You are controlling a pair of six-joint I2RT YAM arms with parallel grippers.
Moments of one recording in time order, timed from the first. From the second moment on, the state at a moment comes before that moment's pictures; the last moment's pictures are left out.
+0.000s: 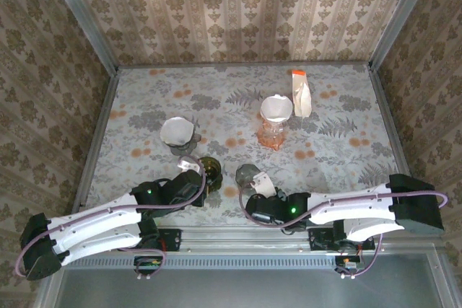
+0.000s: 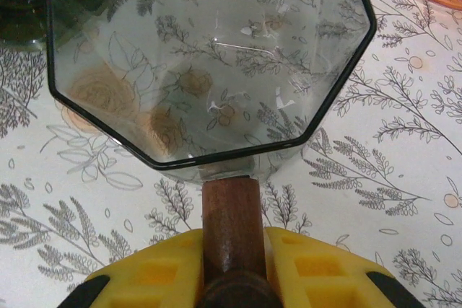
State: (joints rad) left arm -1.12 0.79 0.46 -0.62 -0.22 -0.82; right arm 1.37 1.27 0.62 -0.45 0.62 0.76
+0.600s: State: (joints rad) left arm -1.12 0.83 0.51 -0.64 -0.22 -0.78; right arm 1.36 1.09 0.60 -0.46 0.67 0.76
